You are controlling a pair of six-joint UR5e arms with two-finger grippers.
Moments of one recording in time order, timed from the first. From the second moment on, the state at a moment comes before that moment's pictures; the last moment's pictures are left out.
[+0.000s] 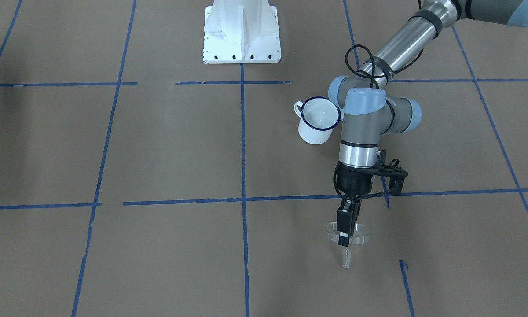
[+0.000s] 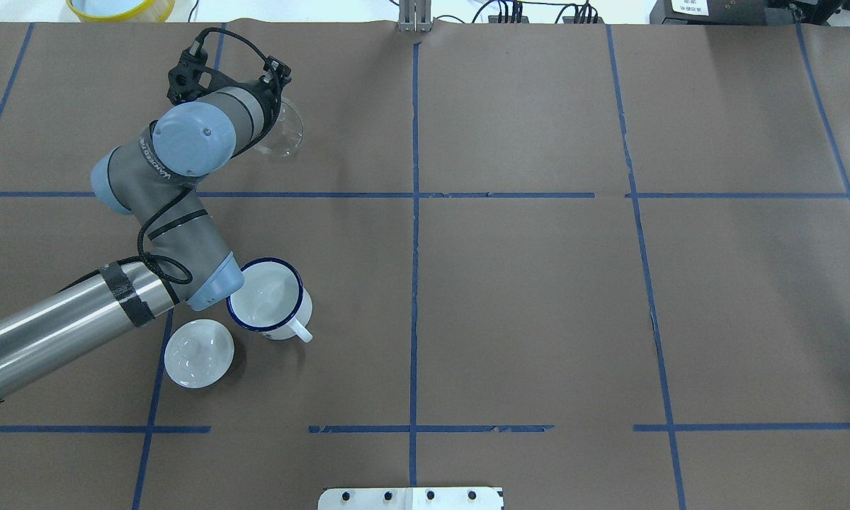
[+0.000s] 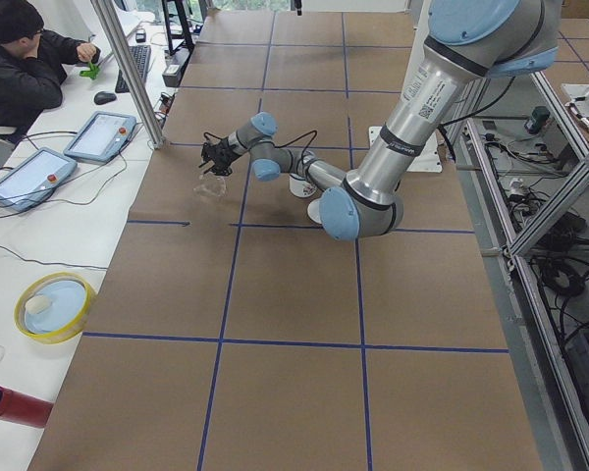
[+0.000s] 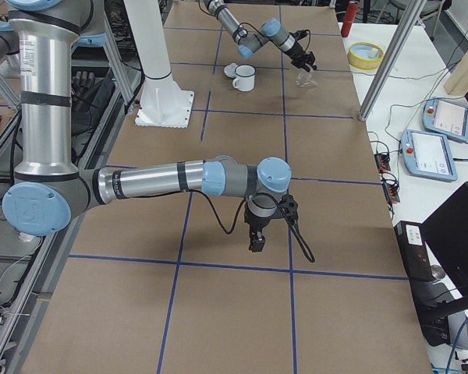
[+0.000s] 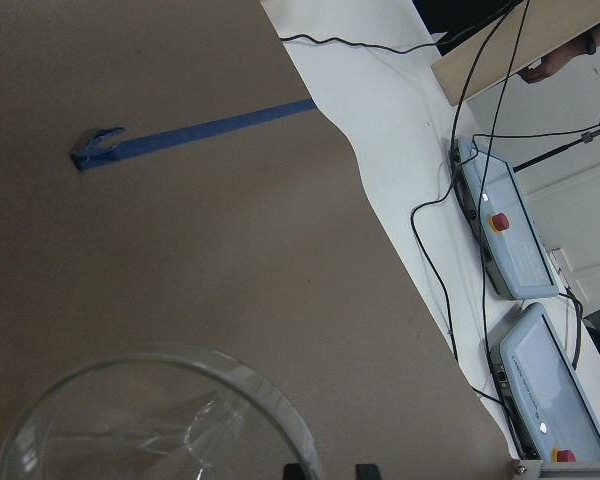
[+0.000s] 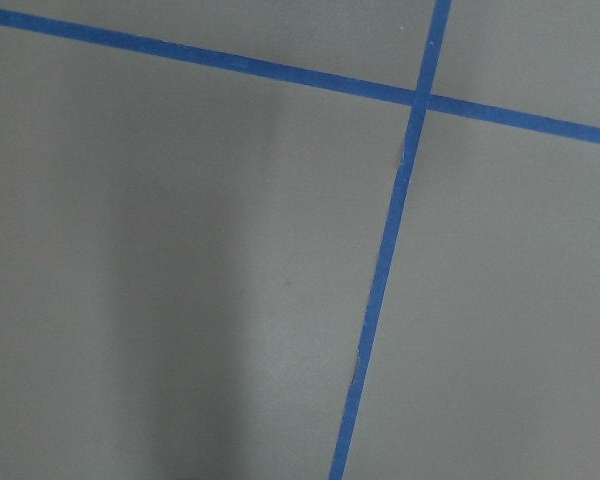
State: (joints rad) left arm -0.73 -2.21 -1.32 -2.36 -1.33 -2.04; right arm 1.45 -1.63 1.79 -1.79 2.31 -0.13
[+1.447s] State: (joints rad) left arm -0.65 -1.80 -2.19 -1.55 -1.93 -1.25; right arm 1.45 -1.63 1.79 -1.79 2.31 -0.13
